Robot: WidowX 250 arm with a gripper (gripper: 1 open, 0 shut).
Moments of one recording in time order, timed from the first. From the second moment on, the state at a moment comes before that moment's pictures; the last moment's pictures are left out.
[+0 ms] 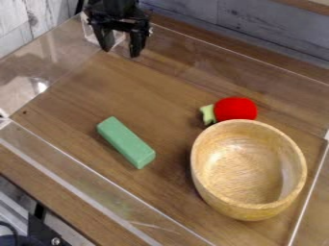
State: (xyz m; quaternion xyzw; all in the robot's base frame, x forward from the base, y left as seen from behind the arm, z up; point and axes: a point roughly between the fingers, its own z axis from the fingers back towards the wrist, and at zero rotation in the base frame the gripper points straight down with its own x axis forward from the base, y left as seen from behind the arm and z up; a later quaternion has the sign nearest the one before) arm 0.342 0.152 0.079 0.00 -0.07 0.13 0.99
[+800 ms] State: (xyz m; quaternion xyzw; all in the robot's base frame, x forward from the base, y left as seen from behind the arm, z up) arm 0.343 0.131 0.111 -0.01 -0.08 0.14 0.99
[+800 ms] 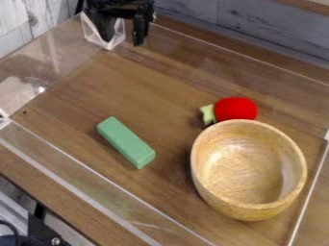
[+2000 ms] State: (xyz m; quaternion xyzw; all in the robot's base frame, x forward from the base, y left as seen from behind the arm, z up) arm 0.328 0.121 0.087 0.03 -0.07 0.19 0.98
